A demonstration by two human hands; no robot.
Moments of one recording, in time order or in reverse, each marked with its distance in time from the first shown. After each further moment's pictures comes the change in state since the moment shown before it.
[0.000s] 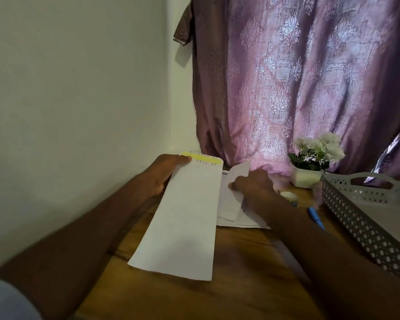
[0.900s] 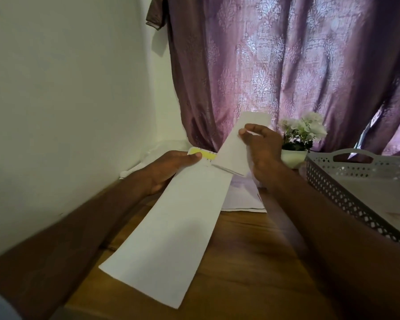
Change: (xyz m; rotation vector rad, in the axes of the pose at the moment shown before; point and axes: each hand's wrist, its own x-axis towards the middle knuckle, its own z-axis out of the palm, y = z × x) left_hand -0.011 -0.017 0.031 0.143 -0.290 0.018; right_hand 0.038 -0.009 -0.035 0.789 0.085 -0.263
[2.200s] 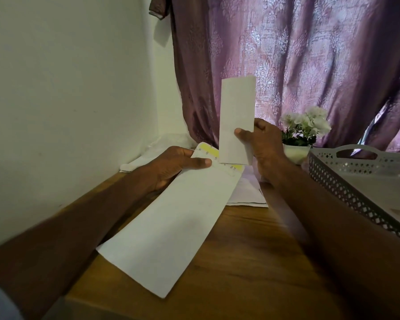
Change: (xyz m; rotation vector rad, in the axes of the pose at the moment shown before) left_hand -0.008 0.000 0.012 -0.002 -0.059 0.004; right_hand 0.001 0.004 -0.009 -0.168 -0.195 -0.042
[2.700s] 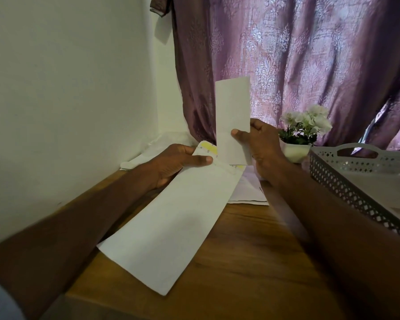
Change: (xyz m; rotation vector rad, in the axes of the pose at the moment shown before) left_hand 0.001 0.002 0.002 0.024 0.037 0.008; right_hand -0.005 -0.001 0.004 -0.042 -0.044 -0.005
